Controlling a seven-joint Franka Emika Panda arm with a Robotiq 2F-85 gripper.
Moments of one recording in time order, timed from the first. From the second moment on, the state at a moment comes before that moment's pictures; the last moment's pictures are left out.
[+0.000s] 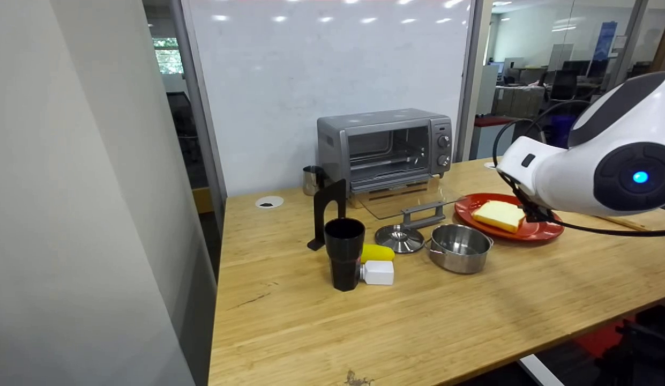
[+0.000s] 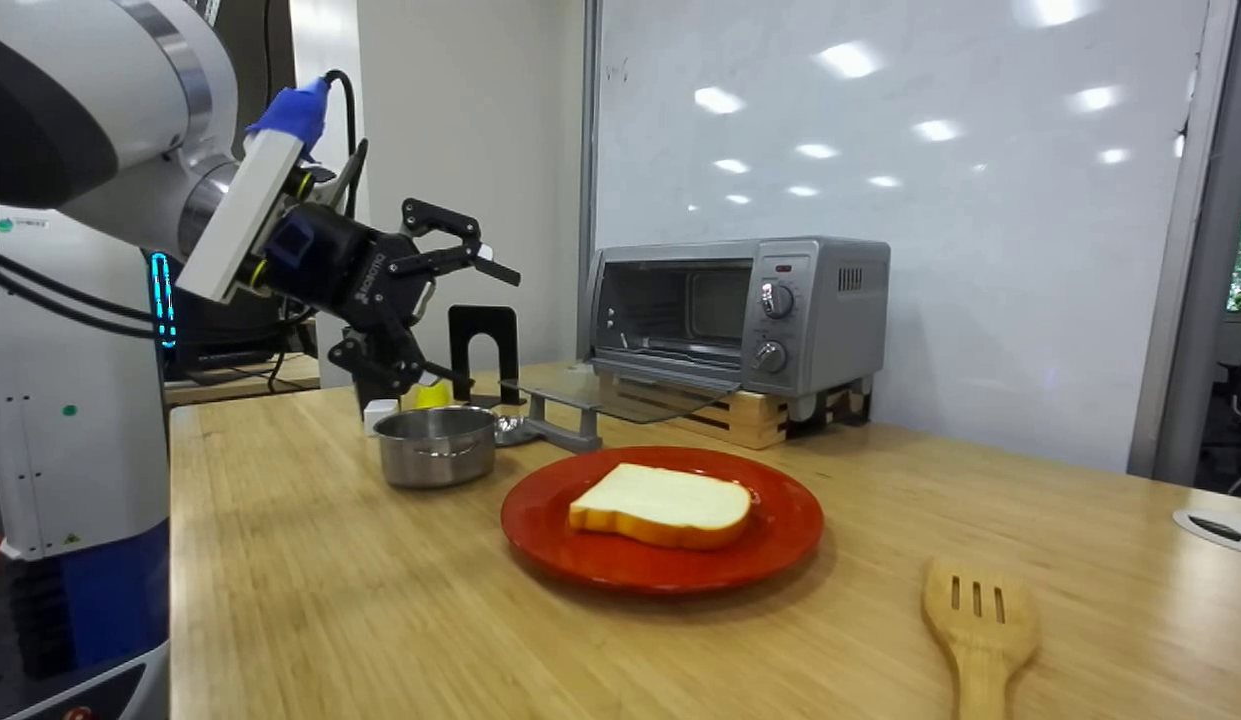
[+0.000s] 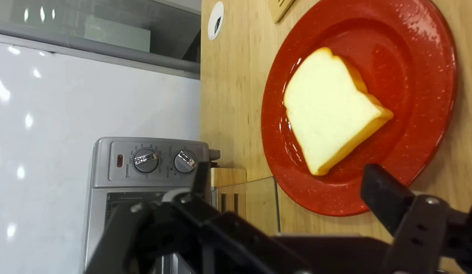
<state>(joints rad) -0.07 -0.20 0.16 -2.79 -1.69 2.18 0.71</state>
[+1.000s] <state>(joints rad) 0.00 -0.13 0.04 -2.77 -1.91 2.18 0.89</state>
